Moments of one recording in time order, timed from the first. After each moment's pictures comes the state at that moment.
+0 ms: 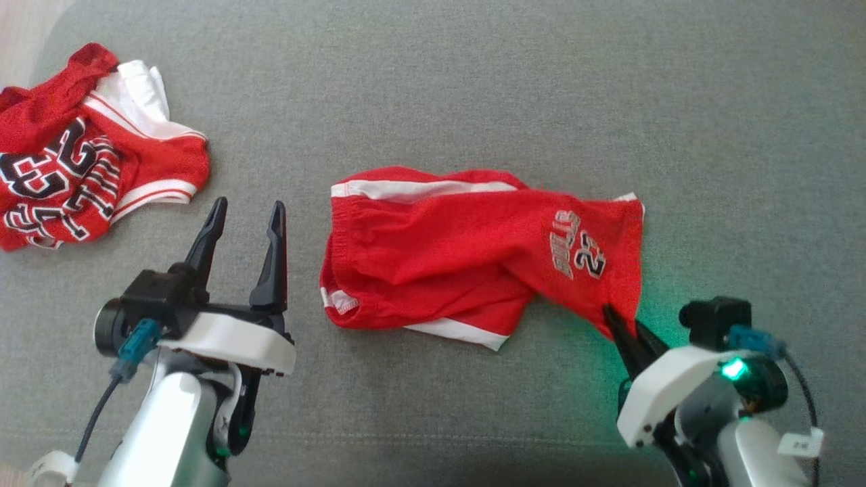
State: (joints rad) left arm -0.21 0.22 -0.34 0.14 -0.34 0.10 -0.25; right arm -0.03 -0.07 0.16 0.10 0.27 0.13 0.33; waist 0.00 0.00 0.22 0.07
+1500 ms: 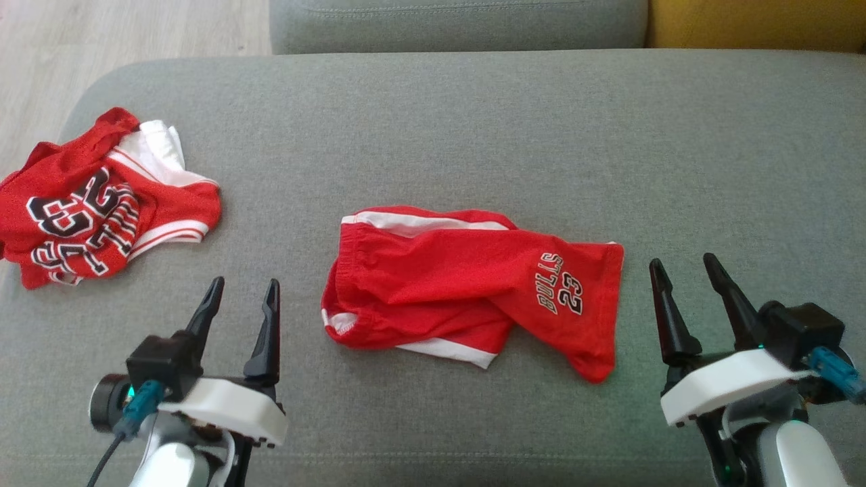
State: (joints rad) left arm -0.03 0.27 -0.35 0.07 -0.35 0.16 -0.19; right arm 0.02 -0.05 0.03 -0.01 0.17 0.13 0.07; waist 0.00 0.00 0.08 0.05
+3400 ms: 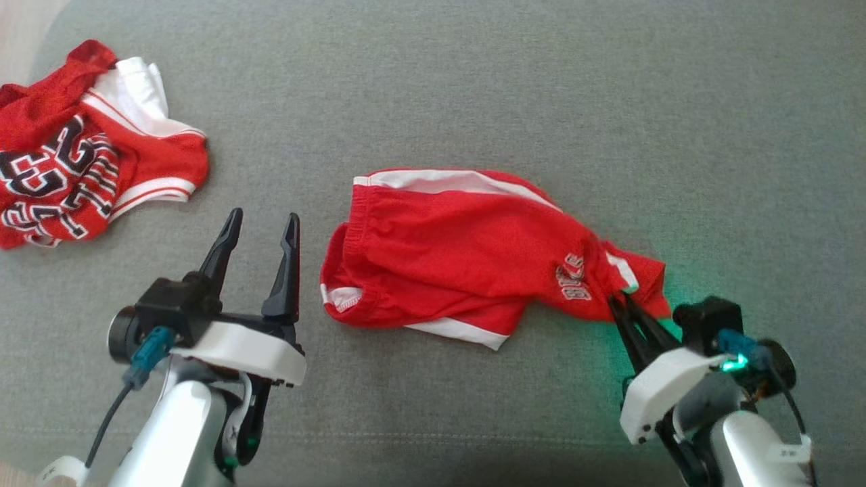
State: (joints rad) left arm -0.19 0.23 -0.38 0.14 -0.35 0.11 -0.25; right arm -0.07 -0.11 0.19 0.17 0.12 0.13 0.19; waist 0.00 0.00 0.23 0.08
